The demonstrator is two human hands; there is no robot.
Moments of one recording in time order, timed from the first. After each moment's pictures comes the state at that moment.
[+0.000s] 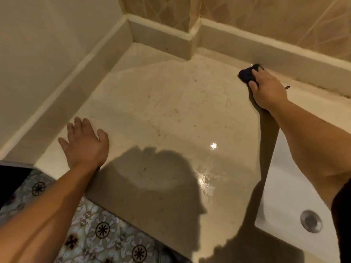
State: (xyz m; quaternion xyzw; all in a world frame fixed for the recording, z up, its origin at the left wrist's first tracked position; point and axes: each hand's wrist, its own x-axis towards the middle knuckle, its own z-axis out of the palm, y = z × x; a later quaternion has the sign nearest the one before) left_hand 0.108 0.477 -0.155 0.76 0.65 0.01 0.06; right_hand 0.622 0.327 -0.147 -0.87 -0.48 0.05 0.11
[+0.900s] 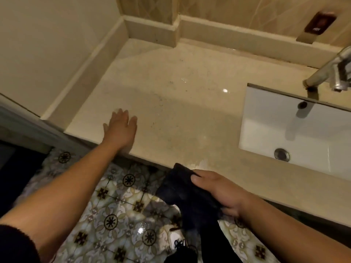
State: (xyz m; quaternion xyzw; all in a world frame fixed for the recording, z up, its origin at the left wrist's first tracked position) left_hand 0.081 0.376 -0.102 0.82 0.49 -0.03 0.29; right_hand 0.204 0.074 -0.057 -0.51 -0.12 0.70 0.48
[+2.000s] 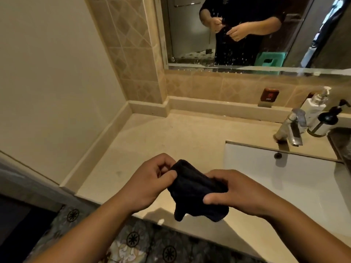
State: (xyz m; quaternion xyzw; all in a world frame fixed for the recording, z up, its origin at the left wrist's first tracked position) left_hand 0.151 0.237 0.117 0.77 0.18 0.13 0.60; right_hand 0.327 0.060 0.104 -0.69 -0.49 0.40 0.35
